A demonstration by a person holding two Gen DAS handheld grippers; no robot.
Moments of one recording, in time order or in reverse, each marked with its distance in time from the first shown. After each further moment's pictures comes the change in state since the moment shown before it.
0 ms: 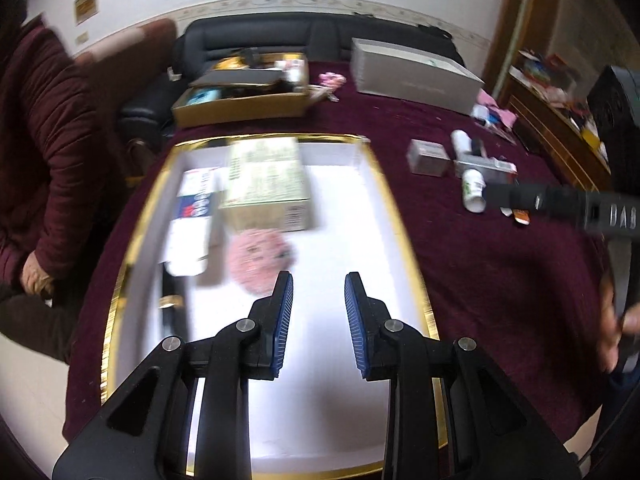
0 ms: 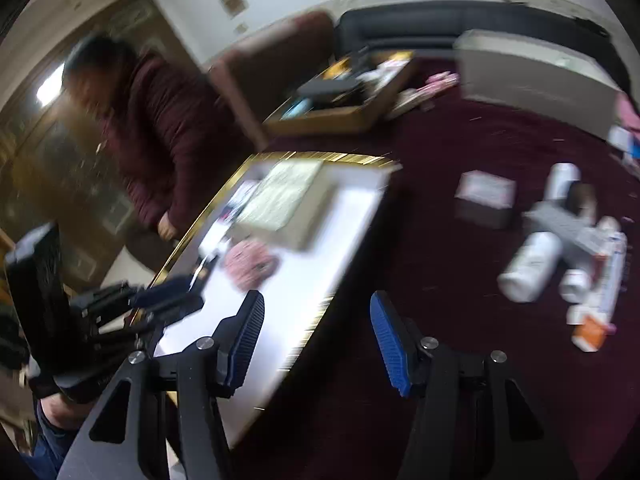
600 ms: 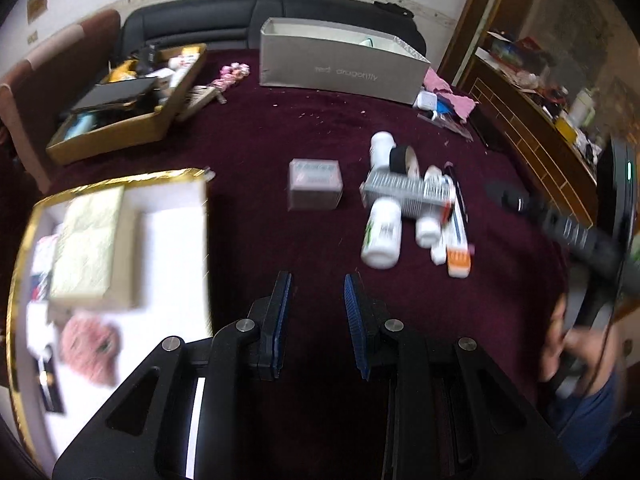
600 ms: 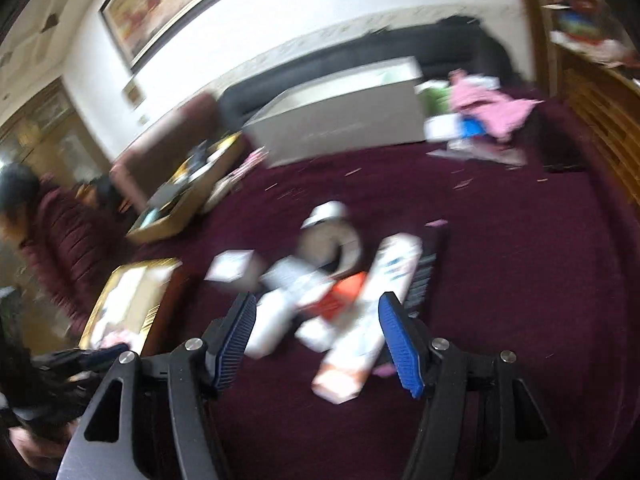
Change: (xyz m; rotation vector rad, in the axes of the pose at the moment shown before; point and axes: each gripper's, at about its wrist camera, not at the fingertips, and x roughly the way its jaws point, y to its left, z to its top) left arm 0.082 -0.118 0.087 0.008 0.099 -0.150; right arm -0.059 -0.183 -0.009 0.253 -0.258 -0.262
